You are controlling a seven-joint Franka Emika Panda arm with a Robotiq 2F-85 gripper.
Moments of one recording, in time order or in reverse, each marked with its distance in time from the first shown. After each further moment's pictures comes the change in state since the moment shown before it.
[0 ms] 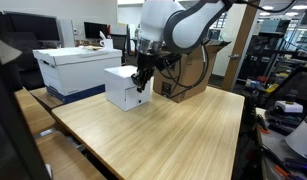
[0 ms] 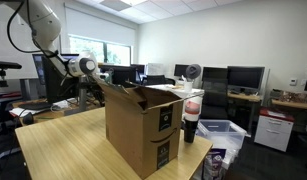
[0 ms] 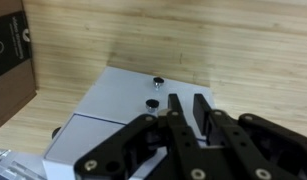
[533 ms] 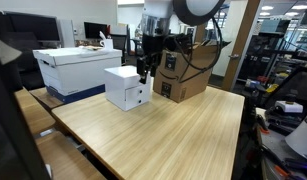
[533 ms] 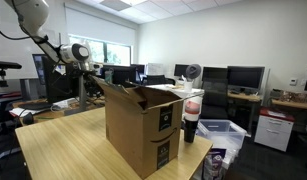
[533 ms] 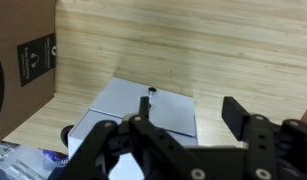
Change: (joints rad) arm -0.034 -0.161 0.091 -0.039 0.000 -0.197 -0.025
